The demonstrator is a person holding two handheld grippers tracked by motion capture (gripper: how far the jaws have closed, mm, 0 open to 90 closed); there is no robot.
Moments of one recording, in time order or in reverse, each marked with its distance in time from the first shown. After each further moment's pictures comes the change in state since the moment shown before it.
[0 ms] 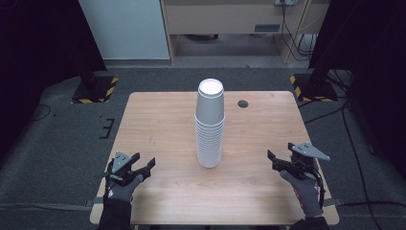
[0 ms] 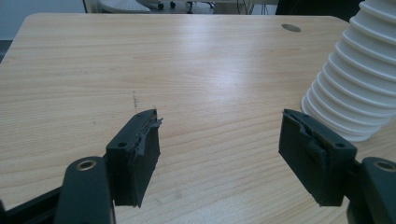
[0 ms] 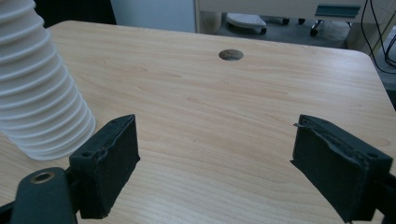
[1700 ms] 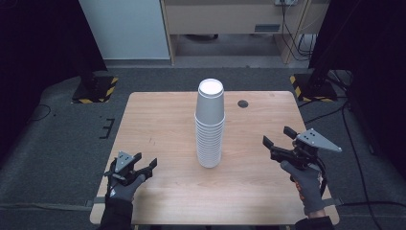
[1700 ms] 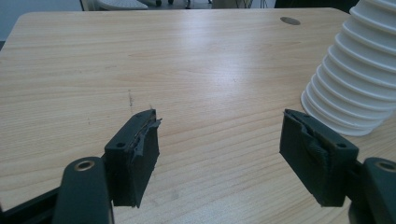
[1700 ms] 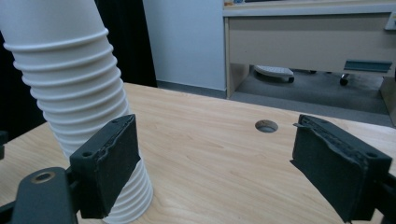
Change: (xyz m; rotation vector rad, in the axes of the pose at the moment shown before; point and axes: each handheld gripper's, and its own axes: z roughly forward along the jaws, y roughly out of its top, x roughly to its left) left arm -0.003 -0.001 0.005 0.020 -0.002 0.017; right arm 0.028 0.067 -0.029 -0.178 0.124 0.002
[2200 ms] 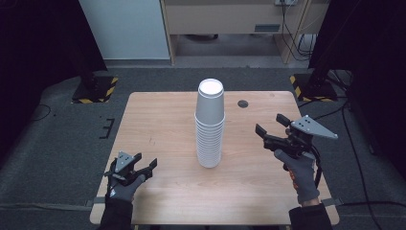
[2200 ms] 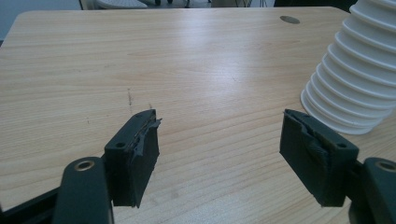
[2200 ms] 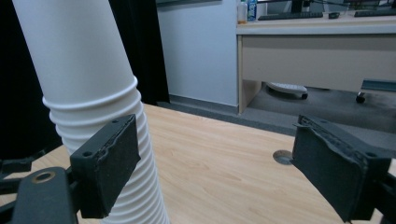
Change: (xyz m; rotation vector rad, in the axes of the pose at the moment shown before) left arm 0.000 0.000 0.000 0.002 -0.003 0.006; right arm 0.017 0.039 0.014 -0.054 0.054 -0.010
